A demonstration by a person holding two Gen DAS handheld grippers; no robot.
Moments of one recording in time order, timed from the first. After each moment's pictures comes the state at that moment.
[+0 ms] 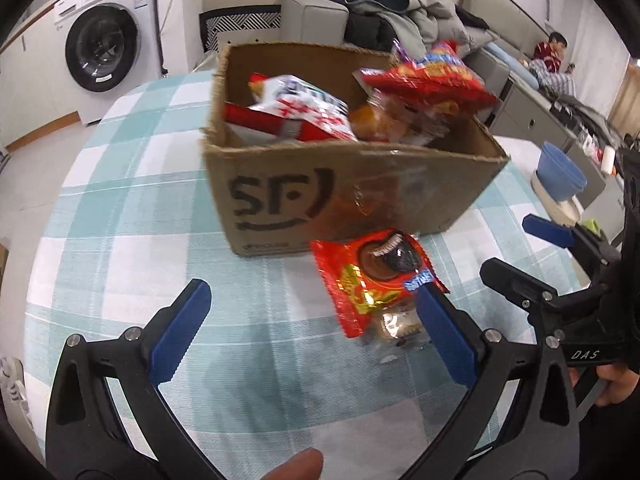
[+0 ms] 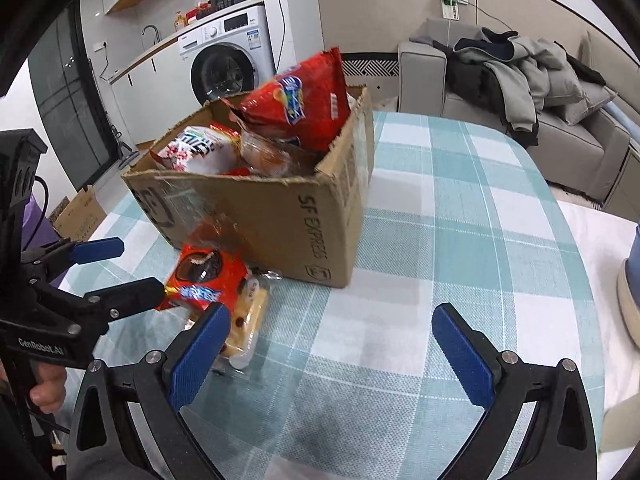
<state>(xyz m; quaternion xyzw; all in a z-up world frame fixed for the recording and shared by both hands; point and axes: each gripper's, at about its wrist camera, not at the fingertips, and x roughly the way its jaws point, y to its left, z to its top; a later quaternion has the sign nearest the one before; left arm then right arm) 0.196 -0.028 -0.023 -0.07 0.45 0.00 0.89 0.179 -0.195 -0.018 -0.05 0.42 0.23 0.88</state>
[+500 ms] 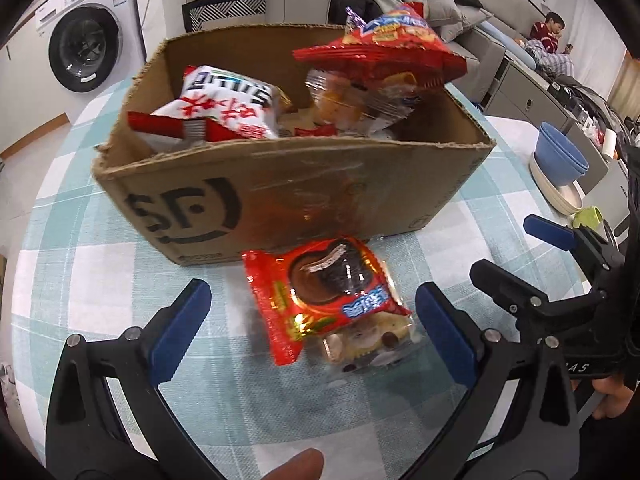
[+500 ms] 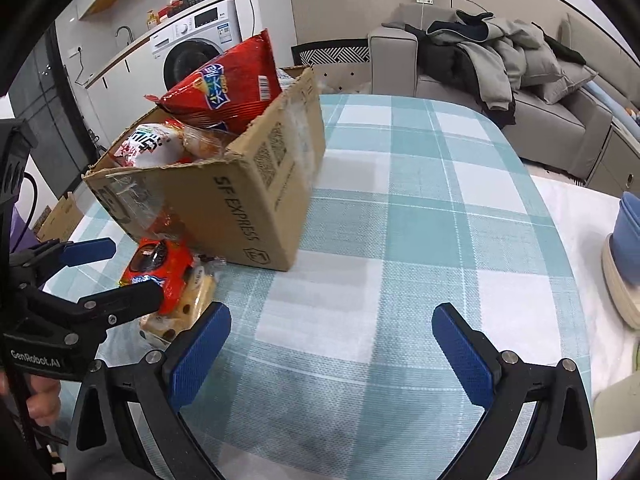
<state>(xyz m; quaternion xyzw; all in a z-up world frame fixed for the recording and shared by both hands) 0.232 -0.076 -0.033 -0.06 0.48 -0.01 0.88 0.193 -0.224 -0.029 -0.05 0.44 0.19 0.88</state>
